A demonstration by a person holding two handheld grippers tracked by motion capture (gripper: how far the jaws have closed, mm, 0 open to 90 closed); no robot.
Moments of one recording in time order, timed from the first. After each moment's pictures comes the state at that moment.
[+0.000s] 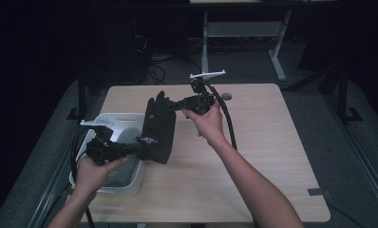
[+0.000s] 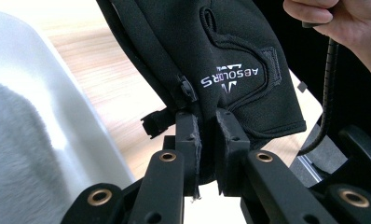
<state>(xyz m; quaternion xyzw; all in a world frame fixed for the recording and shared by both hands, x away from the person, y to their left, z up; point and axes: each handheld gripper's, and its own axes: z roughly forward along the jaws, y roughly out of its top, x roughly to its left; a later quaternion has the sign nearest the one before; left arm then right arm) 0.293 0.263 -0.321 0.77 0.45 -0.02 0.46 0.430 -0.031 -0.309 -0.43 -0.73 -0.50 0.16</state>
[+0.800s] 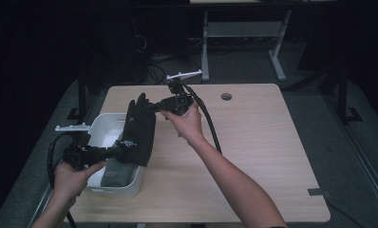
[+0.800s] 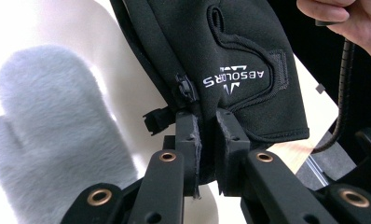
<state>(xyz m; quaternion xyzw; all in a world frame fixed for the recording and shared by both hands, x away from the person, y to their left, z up) 0.281 0.313 -0.327 0.75 0.48 -0.01 0.45 0.432 0.027 -0.309 -0.41 -0.75 -0.50 0.17</state>
